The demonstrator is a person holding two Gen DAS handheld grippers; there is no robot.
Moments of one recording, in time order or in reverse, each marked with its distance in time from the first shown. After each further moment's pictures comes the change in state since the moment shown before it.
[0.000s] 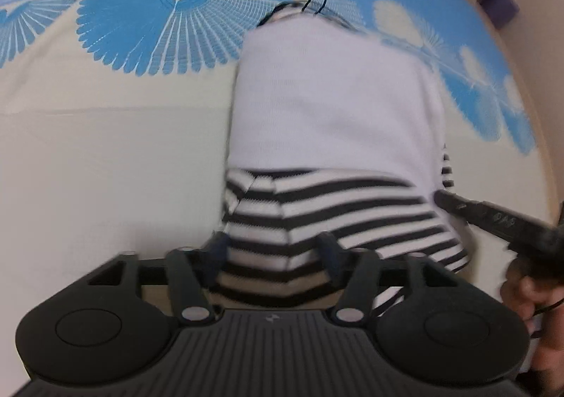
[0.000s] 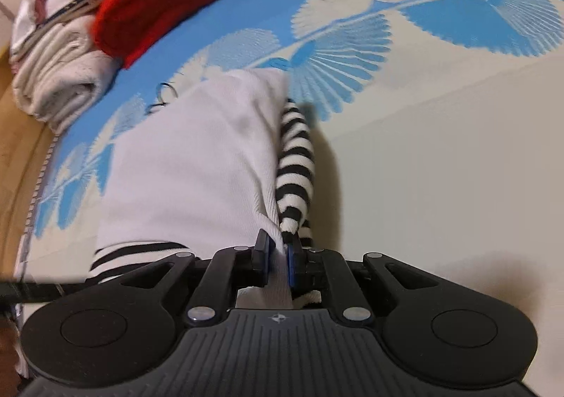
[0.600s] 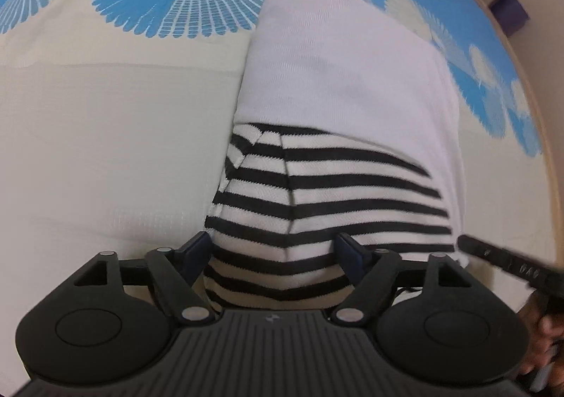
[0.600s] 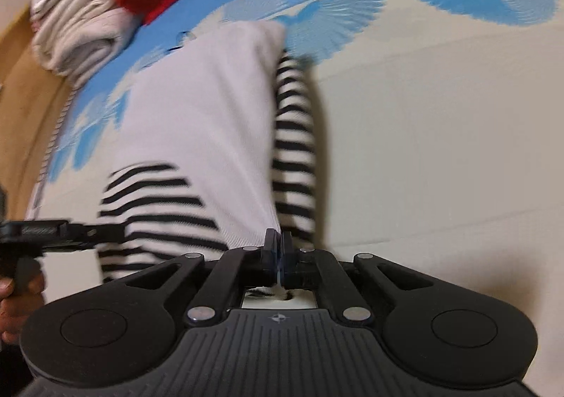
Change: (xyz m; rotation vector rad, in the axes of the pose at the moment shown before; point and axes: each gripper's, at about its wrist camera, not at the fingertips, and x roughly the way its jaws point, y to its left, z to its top) left arm 0.013 -0.002 -0.030 -0.032 0.006 0.030; right arm -0.037 -0.020 -0.030 -0.115 0.123 0.030
